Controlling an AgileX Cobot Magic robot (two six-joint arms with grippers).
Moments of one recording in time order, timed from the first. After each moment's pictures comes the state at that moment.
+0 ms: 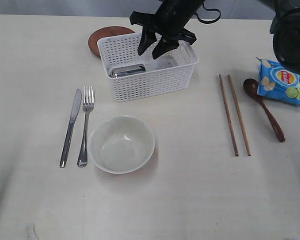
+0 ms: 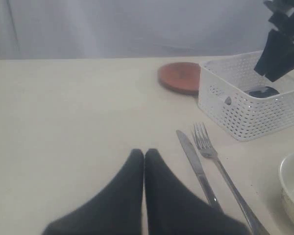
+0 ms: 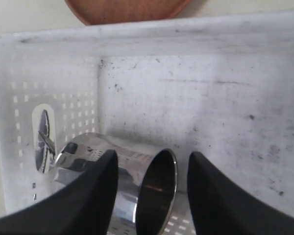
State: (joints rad) left arm -0.13 0.00 0.00 -0.17 0.34 0.11; right arm 0.37 2.45 -2.19 0.53 1.22 -0.05
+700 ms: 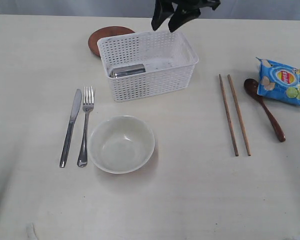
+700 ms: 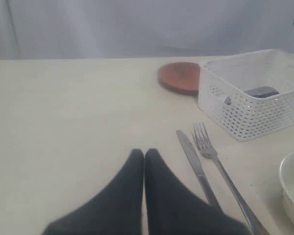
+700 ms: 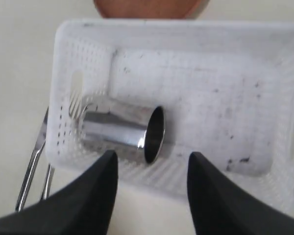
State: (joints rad) left arm -0.13 0.00 0.00 -0.17 0.34 0.11; right arm 0.38 2.16 -2.01 0.39 1.22 -0.09
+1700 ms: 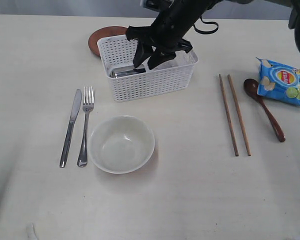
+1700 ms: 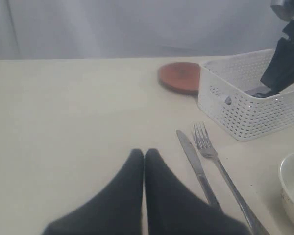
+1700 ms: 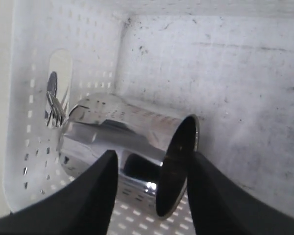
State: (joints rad) left arm -0.13 0.00 0.00 -0.17 0.34 0.11; right arm 0.41 2.31 -1.89 0.58 1.06 -0.24
